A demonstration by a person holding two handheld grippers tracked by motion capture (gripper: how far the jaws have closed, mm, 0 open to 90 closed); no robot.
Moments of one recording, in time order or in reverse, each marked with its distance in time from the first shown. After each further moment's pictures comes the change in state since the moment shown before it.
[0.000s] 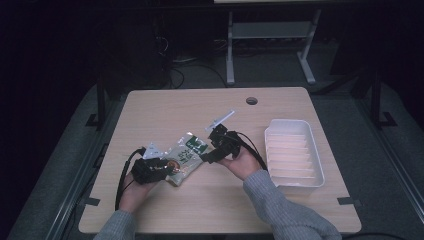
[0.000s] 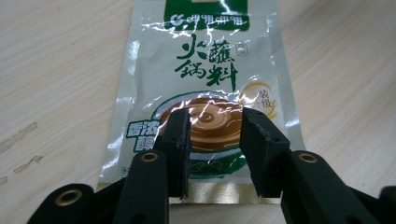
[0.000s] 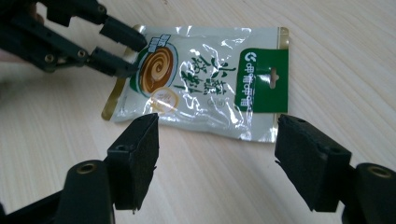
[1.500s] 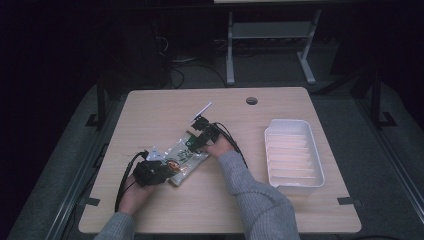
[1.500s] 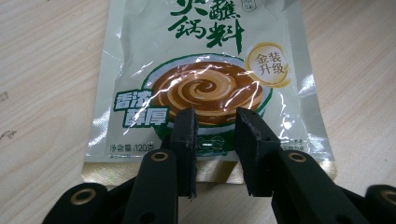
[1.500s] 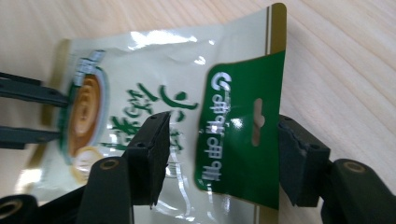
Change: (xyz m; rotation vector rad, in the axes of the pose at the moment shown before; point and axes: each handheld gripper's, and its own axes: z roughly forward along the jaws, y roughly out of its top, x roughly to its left) left arm 0.002 -0.010 0.011 0.092 -0.014 -0.006; right arm -0.048 0.040 0.097 0.159 0.073 0.123
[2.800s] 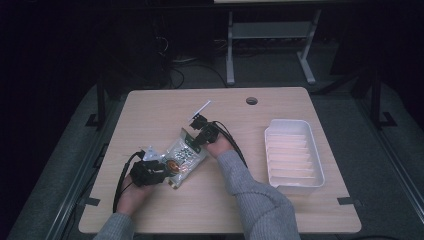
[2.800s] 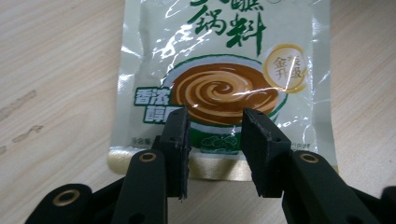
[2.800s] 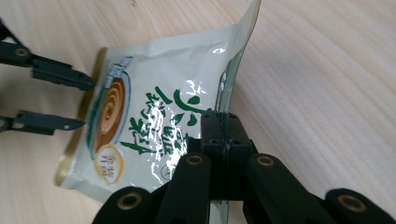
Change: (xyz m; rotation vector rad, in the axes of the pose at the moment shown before) left arm 0.003 -0.003 -0.008 -0.038 0.032 -0.014; right arm 0.012 0.003 -0.015 -0.027 0.012 -0.062
